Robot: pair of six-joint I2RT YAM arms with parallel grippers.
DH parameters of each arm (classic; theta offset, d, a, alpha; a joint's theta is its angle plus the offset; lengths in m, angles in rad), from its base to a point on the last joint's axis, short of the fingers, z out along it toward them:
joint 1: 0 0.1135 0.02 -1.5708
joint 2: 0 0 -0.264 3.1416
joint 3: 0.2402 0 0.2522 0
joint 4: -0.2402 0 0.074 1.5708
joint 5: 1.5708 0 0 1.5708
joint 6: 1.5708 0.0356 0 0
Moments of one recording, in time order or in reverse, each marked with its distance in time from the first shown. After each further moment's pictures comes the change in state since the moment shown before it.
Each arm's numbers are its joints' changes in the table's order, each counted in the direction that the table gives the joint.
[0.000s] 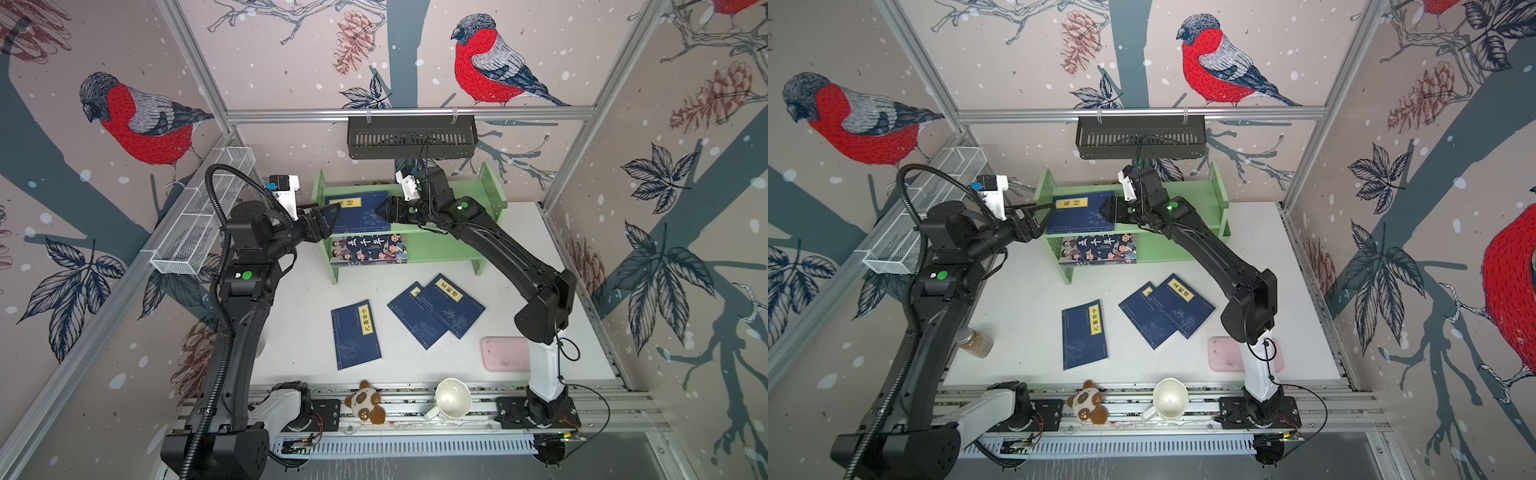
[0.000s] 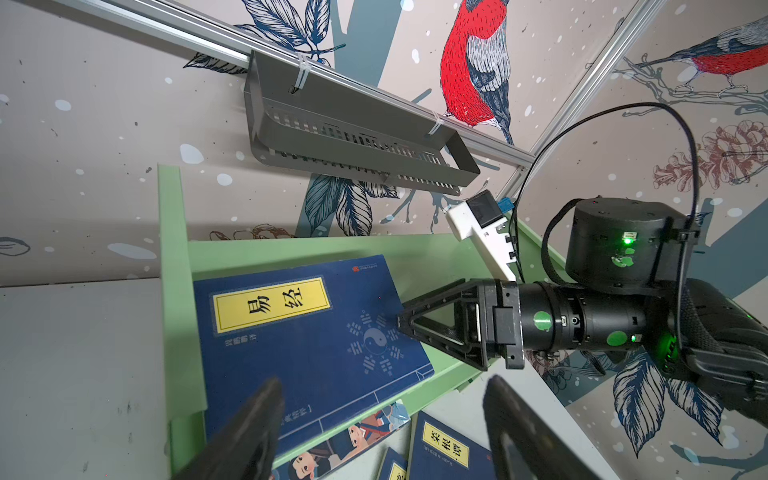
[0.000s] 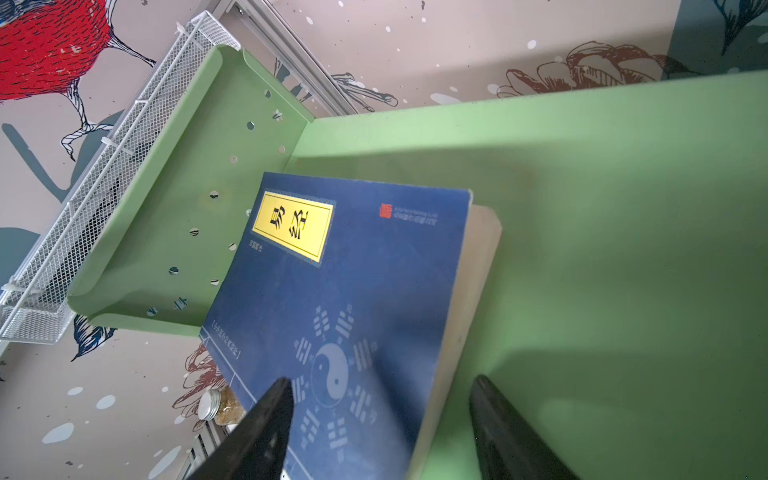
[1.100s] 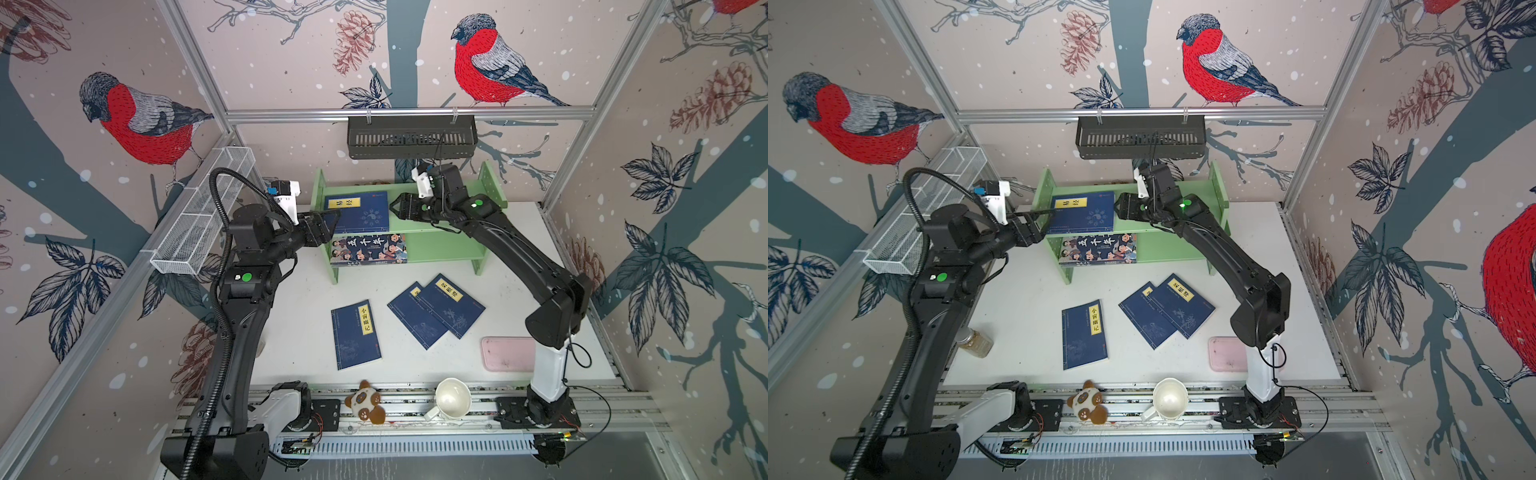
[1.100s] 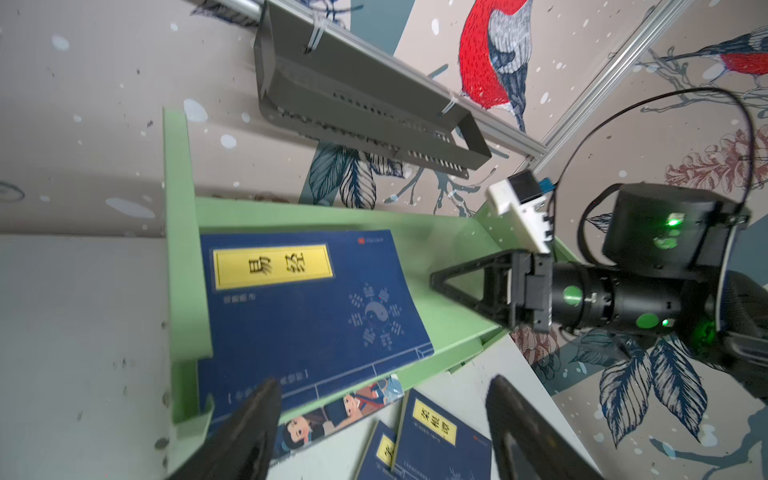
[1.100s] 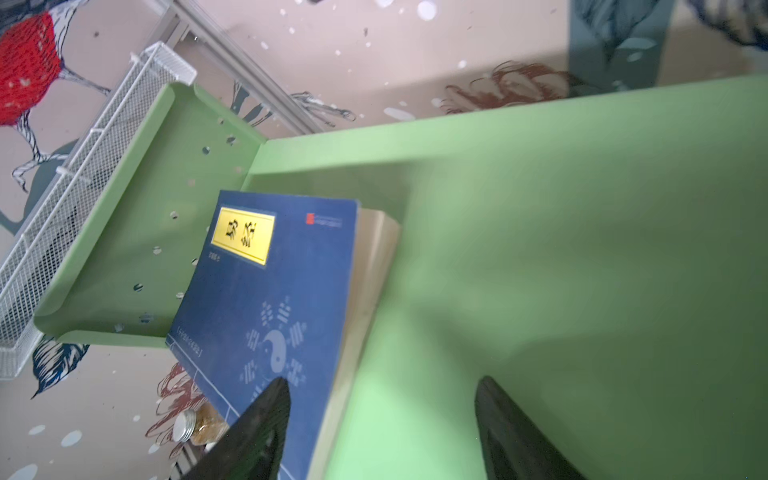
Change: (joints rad) left arm 0.003 -0.024 -0.029 -0.107 -0.005 -0.034; right arm -0.063 -0.136 -0.096 -0.050 0.077 -0.001
